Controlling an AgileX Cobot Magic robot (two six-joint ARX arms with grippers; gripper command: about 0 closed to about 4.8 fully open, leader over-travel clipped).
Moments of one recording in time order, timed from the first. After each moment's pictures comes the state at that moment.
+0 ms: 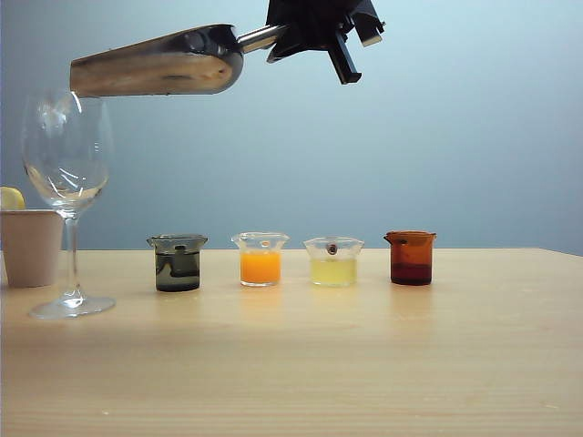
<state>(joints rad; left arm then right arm) -0.12 0.65 0.88 -0.64 0.27 0.16 0.60 1.70 1.50 -0.06 -0.12 1.29</state>
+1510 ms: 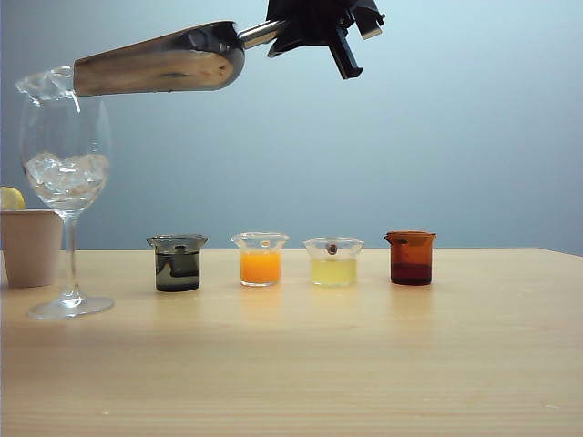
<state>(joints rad) -0.12 0.65 0.88 -0.65 0.27 0.16 0.60 1.69 1.52 -0.06 -0.12 1.26</state>
